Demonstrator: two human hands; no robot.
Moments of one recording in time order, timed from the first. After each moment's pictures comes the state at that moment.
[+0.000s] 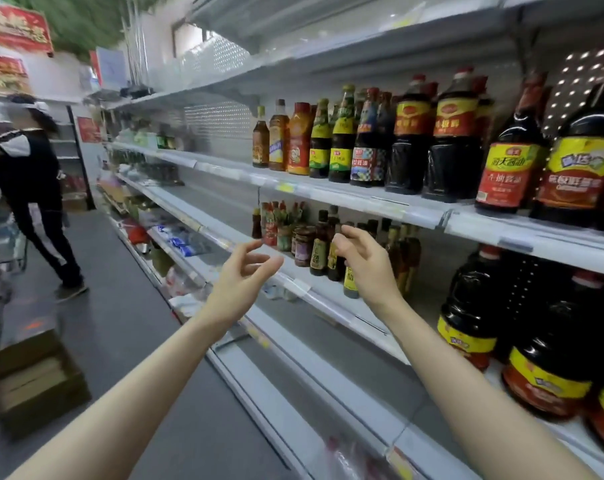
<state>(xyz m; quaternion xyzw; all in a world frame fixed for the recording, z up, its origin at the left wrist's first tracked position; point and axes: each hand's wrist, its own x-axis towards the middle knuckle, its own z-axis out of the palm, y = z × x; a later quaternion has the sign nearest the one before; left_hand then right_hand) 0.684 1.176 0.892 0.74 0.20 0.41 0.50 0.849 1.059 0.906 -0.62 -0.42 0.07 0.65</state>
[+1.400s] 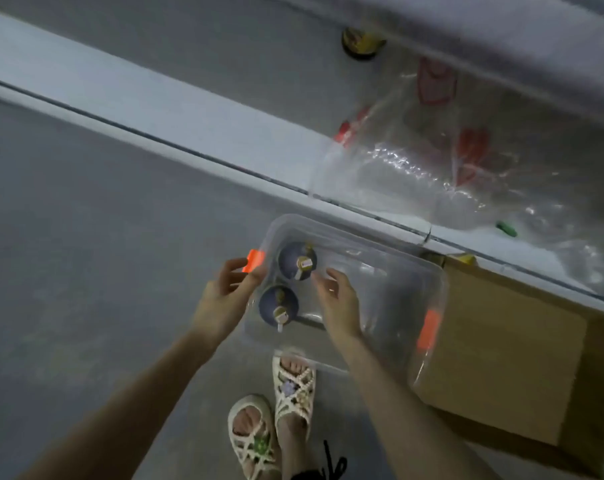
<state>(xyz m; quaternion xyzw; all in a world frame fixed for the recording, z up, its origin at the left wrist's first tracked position) 0.832 1.444 0.094 0.65 0.42 -0.18 0.61 0.866 1.282 0.045 -0.78 0.24 0.28 0.50</state>
